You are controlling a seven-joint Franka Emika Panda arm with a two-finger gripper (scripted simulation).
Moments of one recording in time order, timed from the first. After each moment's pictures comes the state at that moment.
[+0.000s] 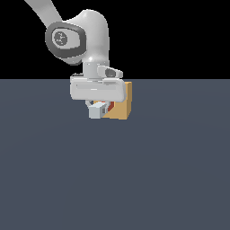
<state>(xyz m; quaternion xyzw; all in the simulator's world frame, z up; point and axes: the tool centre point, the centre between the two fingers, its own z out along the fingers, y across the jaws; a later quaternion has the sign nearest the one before) -0.062 0.110 0.082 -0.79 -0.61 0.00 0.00</state>
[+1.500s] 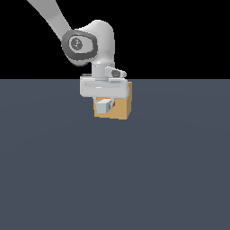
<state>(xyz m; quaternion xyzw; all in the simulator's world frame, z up) -0.045 0.172 0.083 -0.79 -0.61 0.00 0.00</state>
